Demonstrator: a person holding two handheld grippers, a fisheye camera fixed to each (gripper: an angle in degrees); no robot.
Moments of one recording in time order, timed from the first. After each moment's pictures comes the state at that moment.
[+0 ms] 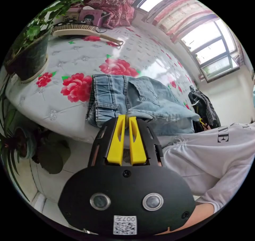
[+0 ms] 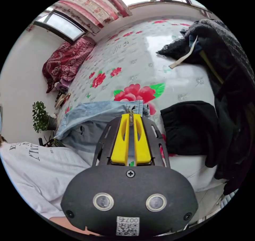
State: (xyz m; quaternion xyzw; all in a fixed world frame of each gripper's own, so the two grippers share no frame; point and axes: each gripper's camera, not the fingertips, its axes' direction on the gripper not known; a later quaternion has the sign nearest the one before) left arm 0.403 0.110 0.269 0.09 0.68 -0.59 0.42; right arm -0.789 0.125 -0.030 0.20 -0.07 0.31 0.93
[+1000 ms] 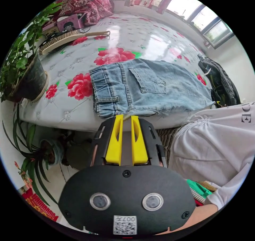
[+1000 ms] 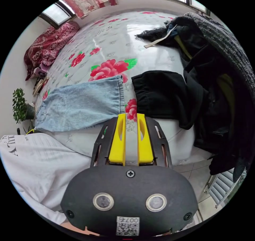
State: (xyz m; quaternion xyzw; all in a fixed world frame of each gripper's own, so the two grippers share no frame) left arm 0.352 0.077 0.209 0.07 0.65 -0.49 0.57; right arm -0.773 0.110 -0.057 0.14 0.03 0.31 0.94
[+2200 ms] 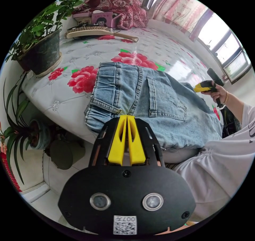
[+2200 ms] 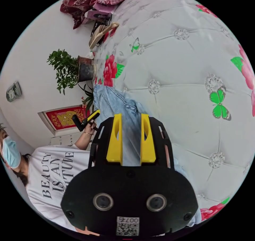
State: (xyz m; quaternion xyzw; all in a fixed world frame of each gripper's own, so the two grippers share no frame) left arm 0.387 0.033 0.229 0.01 0.59 -0.64 0.50; right arm -0.858 -0.479 0.062 -0.11 -0.35 0.00 0.93
